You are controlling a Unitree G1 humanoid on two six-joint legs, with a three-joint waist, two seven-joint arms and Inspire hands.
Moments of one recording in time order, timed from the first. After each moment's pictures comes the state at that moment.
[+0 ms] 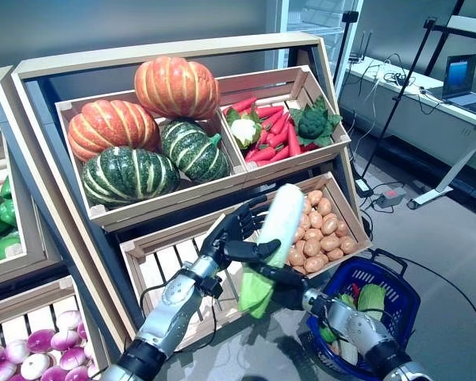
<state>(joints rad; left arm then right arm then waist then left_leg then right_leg) -0.15 0.41 -0.37 0.17 -0.63 -0.19 -0.18 -0.17 -0.31 0.27 0.58 1.11 0.37 0.41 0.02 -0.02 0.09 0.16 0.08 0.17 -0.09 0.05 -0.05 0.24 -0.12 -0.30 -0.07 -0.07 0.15</state>
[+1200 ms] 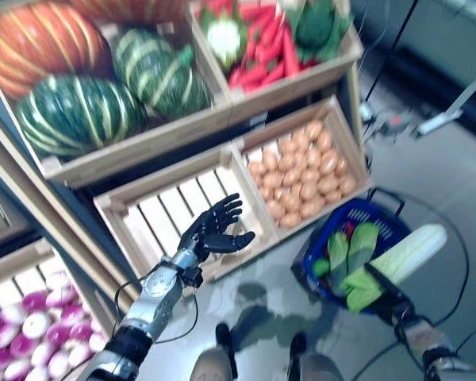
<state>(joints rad) -0.28 0.48 -0.37 0.38 -0.62 -0.20 -0.14 -0.41 -0.54 -0.14 1.21 1.18 0.16 0.21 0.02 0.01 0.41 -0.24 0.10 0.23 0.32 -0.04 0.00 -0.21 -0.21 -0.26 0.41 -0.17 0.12</state>
